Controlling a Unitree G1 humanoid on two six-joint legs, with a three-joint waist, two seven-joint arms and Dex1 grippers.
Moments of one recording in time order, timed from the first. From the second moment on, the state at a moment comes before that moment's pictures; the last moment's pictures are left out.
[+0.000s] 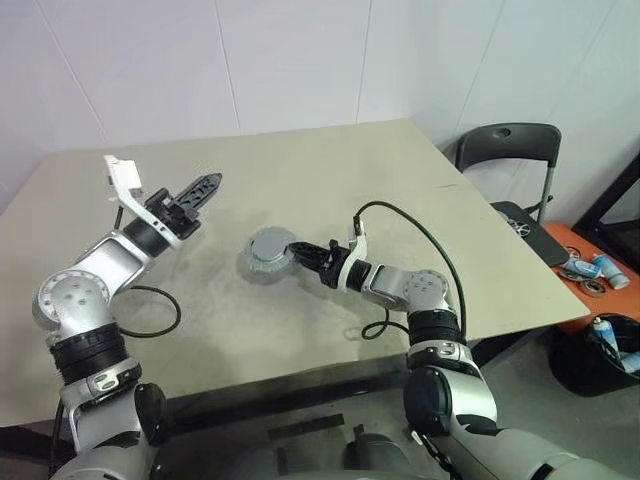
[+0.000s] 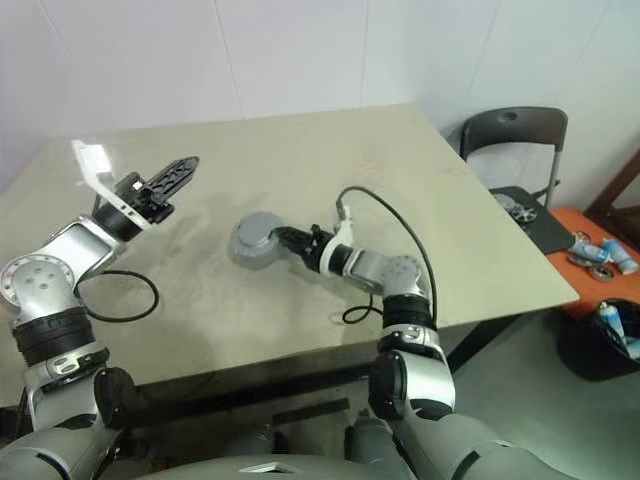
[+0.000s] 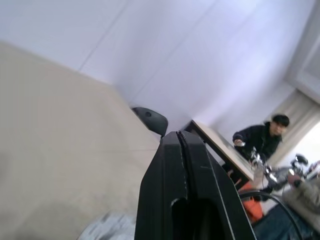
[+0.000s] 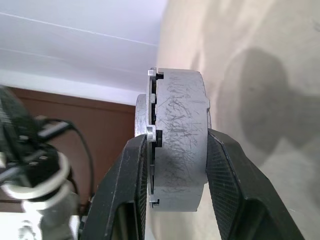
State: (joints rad) left arm -0.53 0.39 0.60 0.04 -1.02 1.06 -0.43; right arm -0.76 0.11 -0.48 0.58 0.80 1.14 0.35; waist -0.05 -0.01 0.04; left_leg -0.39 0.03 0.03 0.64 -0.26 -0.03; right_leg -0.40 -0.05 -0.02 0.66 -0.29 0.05
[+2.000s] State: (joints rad) left arm -0.27 0.24 0.49 0.07 -1.29 0.98 -0.32; right arm -0.79 0.11 -0.45 0.48 0.97 1.15 0.26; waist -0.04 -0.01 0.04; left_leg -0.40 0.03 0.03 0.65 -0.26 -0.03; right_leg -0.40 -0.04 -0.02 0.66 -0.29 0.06
